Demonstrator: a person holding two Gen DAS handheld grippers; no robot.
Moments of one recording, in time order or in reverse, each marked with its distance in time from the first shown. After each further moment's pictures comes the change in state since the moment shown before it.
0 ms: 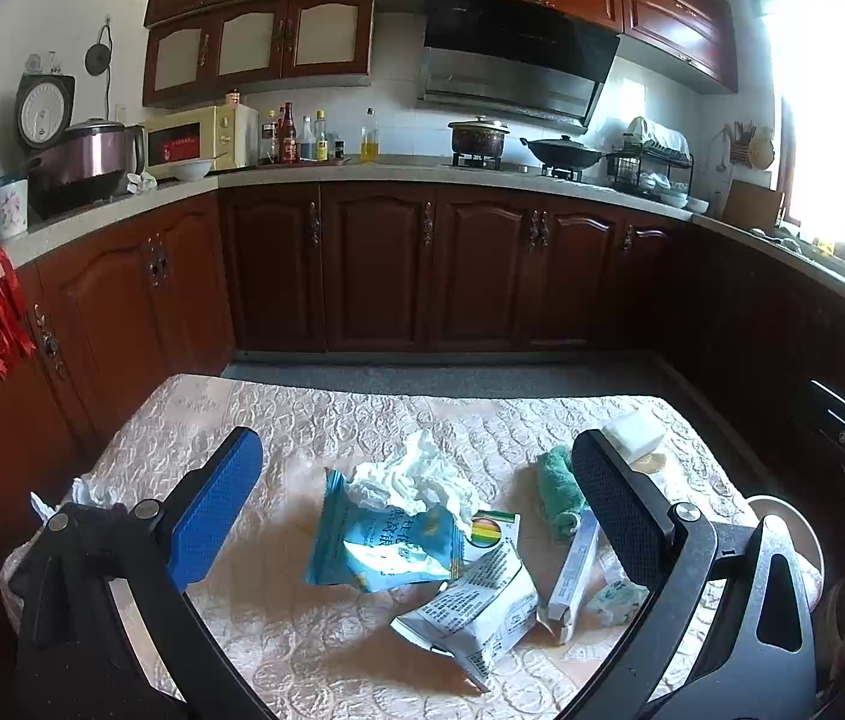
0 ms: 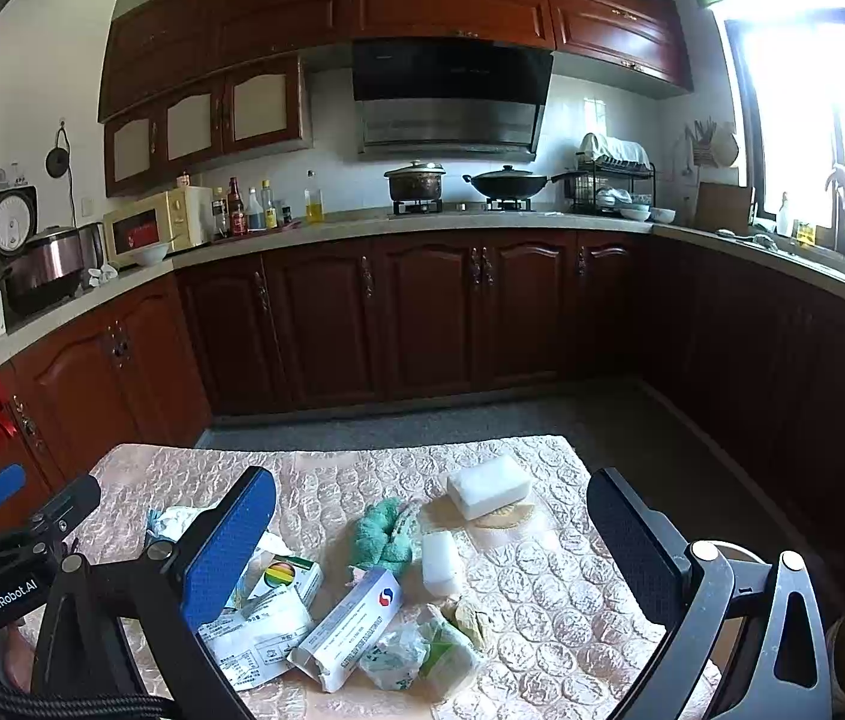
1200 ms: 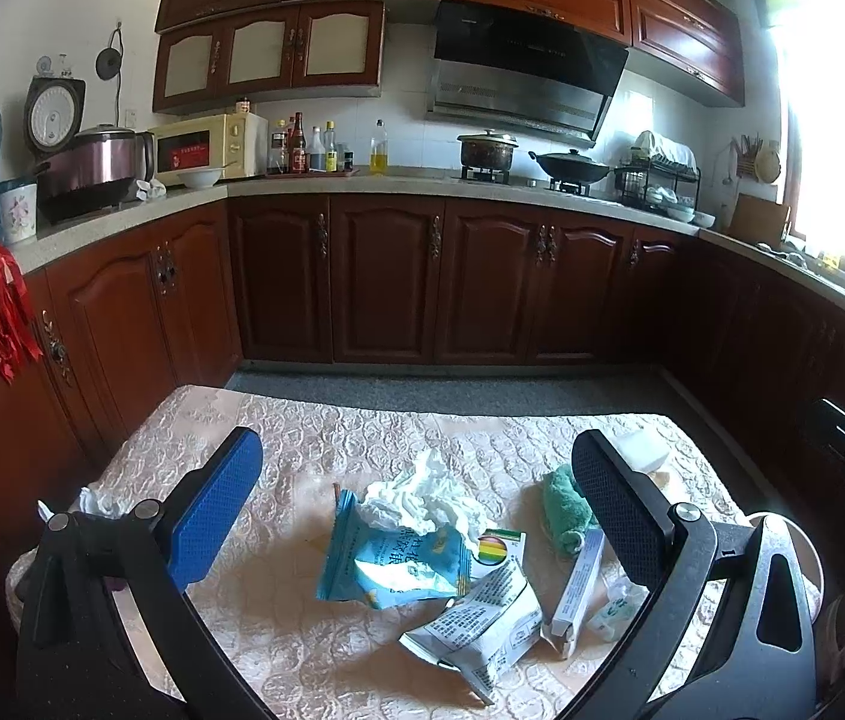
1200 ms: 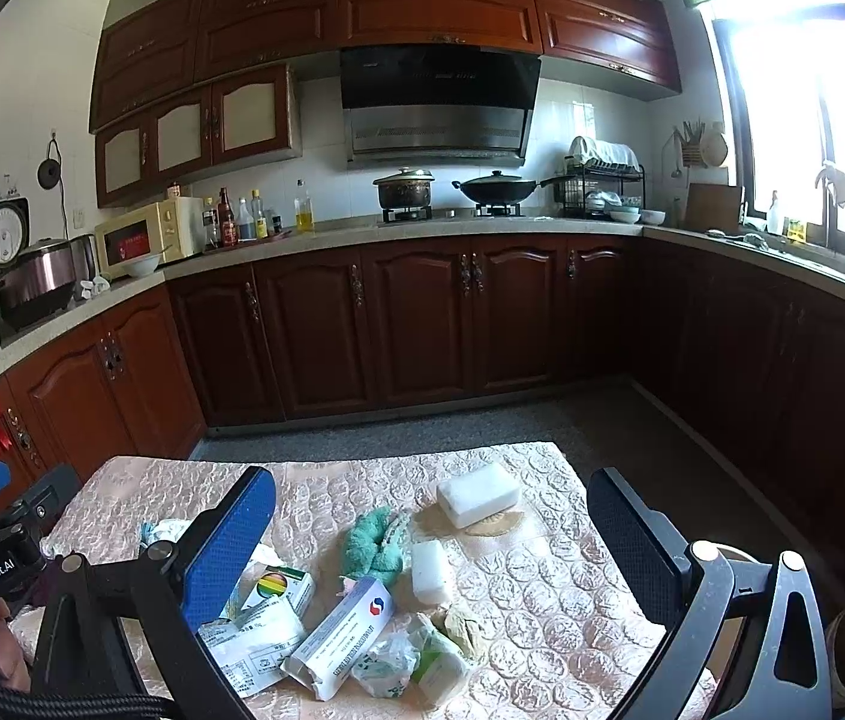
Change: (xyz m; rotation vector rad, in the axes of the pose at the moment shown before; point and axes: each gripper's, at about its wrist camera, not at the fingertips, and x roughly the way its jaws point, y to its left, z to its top) left arm -0.083 -0.029 0.076 -0.036 0.016 0.017; right arm -0.002 -0.006 0.003 0.026 -0.015 -0.016
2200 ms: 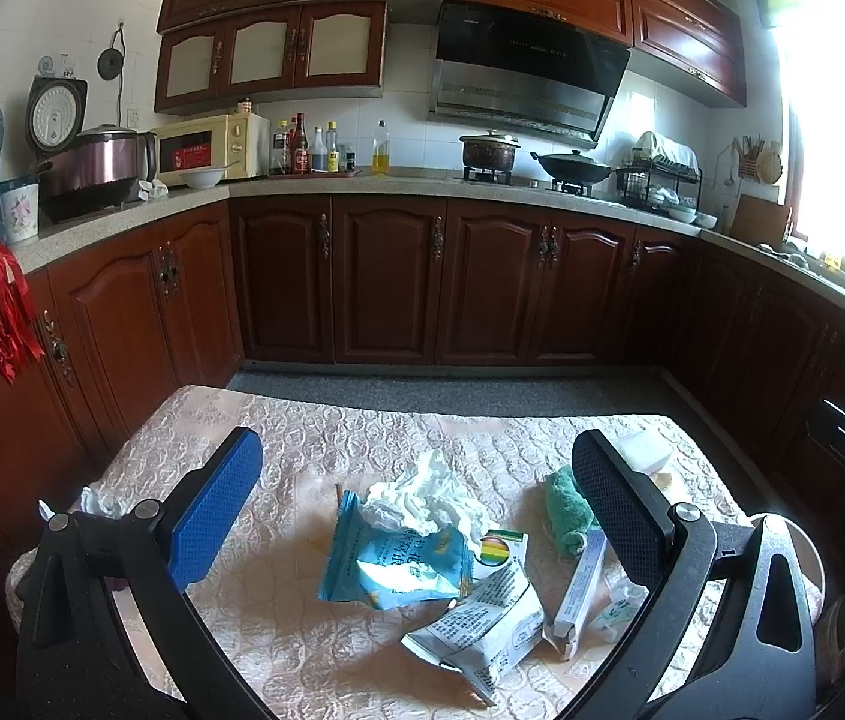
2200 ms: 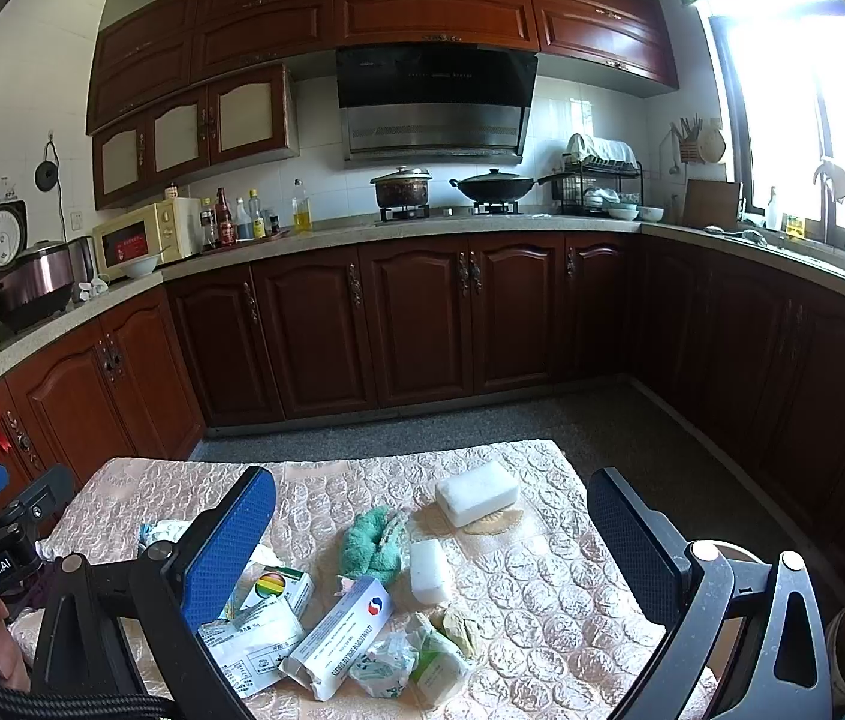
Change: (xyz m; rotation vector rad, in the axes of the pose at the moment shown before) left arm -0.004 0.001 -0.001 0.001 -0.006 0.006; right arm 0.002 -0.003 0.000 0.004 0.003 -0.002
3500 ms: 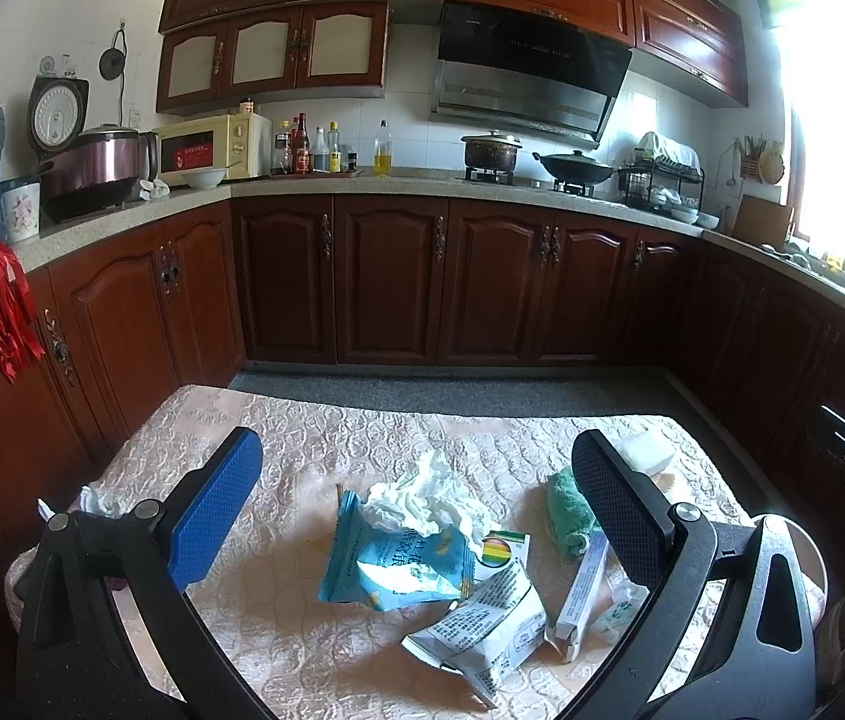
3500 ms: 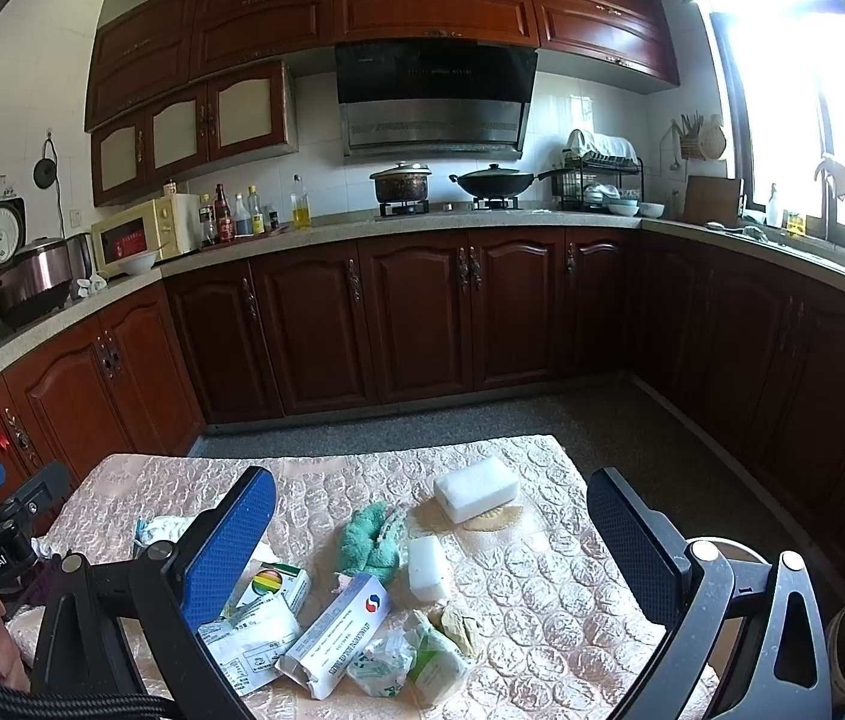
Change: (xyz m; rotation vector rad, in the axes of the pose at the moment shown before) left arm 0.000 -0.003 -0.002 -0.003 -0.004 0.006; right arm 0.005 0.000 -0.002 0.001 0.012 -0.002
